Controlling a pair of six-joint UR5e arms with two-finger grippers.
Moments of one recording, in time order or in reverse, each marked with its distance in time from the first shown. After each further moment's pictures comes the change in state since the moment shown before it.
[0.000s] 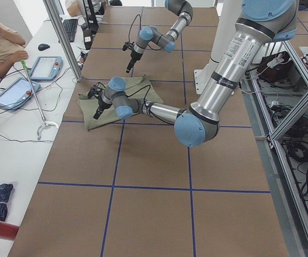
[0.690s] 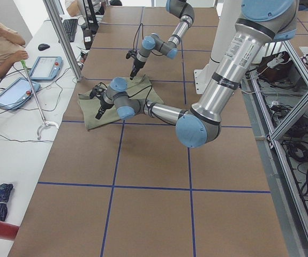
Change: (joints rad) left arm 0.007 0.008 -0.007 -0.001 -0.004 -0.001; right arm -0.045 0.015 -0.069 0.010 -0.007 0.077
